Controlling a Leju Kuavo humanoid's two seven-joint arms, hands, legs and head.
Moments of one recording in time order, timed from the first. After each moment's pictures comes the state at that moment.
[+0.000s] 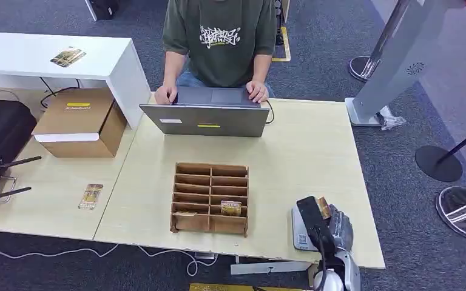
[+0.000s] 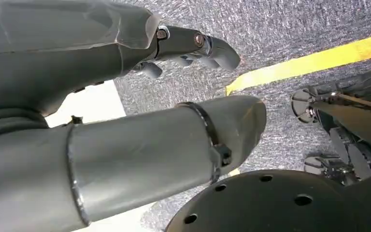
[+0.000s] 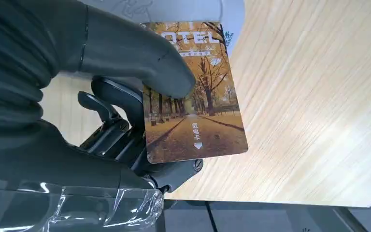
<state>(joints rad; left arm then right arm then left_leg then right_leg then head) -0.02 -0.08 1.03 -0.26 -1.20 -0.33 -0.03 0.04 0.25 -0.14 -1.37 0.84 -0.19 0.08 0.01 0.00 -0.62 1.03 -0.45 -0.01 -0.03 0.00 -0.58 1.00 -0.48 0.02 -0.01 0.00</state>
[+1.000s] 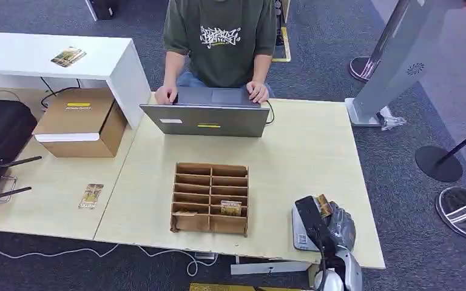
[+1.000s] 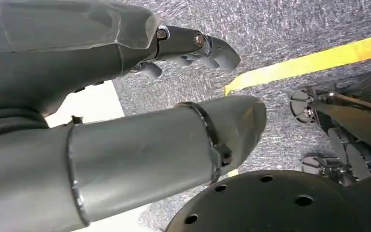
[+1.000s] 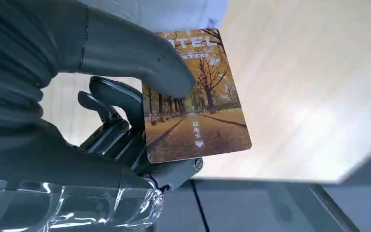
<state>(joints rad) -0.02 -0.08 1.07 -0.26 -1.23 -0.33 -0.04 0.05 0.25 -0.14 -1.42 0.88 -0.24 0.01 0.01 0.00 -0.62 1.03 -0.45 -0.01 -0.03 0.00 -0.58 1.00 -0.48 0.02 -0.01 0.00</state>
